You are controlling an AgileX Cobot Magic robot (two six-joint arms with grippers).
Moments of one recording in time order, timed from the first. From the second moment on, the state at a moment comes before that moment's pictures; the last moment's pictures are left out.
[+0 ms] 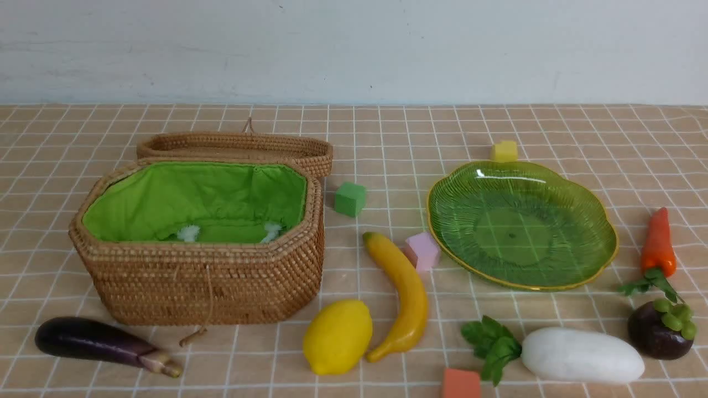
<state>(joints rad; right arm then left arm) 0.02 -0.01 0.02 0.00 0.38 0.19 -0.09 -0.01 0.03 -0.09 0.38 -0.25</state>
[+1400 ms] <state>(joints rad) 0.02 -0.01 0.02 0.00 0.36 0.21 -0.09 -0.01 0.02 -0.57 0.09 -0.39</state>
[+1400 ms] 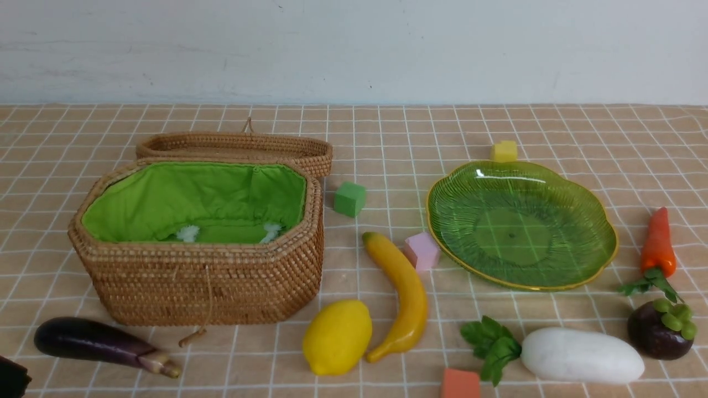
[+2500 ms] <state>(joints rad) 0.21 0.40 -0.70 0.41 1.07 -0.25 -0.36 1.18 -0.83 -0.02 1.04 0.63</state>
